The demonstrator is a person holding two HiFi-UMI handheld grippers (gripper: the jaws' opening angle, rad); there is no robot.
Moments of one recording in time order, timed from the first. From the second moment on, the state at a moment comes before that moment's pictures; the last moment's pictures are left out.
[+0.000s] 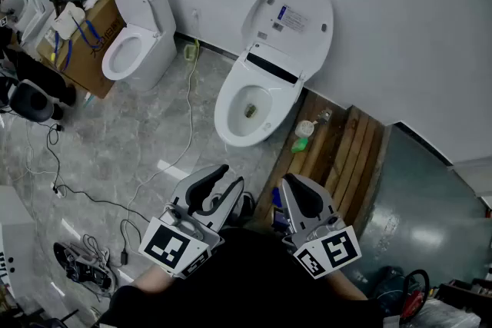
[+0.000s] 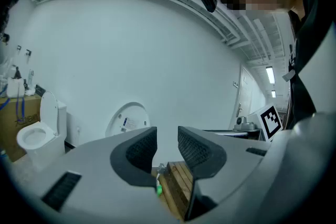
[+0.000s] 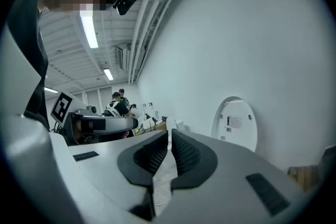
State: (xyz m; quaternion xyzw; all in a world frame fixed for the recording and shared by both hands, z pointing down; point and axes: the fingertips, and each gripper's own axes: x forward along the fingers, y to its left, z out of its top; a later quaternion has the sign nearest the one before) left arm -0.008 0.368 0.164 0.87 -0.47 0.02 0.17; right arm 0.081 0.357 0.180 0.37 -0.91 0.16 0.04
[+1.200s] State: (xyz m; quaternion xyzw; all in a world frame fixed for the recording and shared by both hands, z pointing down) left arm 0.005 0.340 0.190 0.84 -0.51 0.00 0.20; right arm 0.128 0.307 0.240 0.39 -0.89 0.22 0.06
